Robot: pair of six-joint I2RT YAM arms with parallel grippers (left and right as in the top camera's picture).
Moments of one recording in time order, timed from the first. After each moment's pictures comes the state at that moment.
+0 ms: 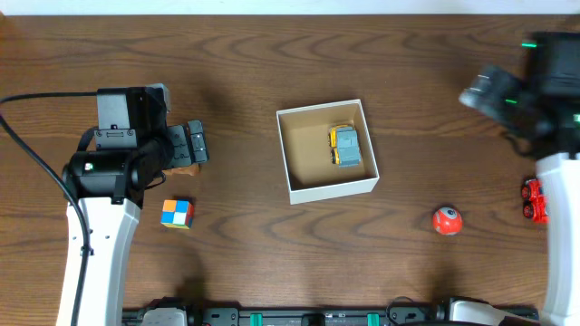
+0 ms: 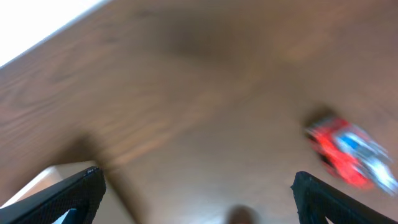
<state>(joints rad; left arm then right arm) 0.00 1.23 1.21 -0.96 0.08 -0.16 -0.16 1.42 1.57 -1.12 0.16 0.47</state>
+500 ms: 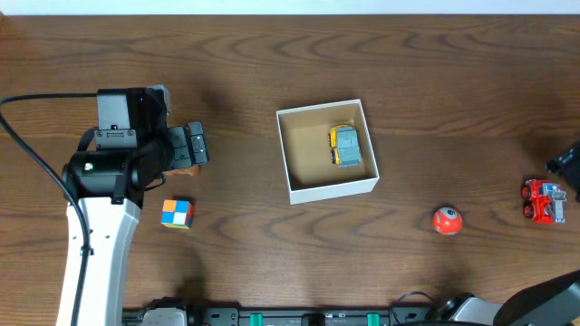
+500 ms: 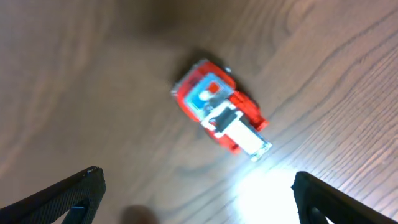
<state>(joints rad) 0.00 1.23 1.21 -0.98 0.08 -0.16 -0.77 1.48 1.25 -0.98 -0.04 0.17</state>
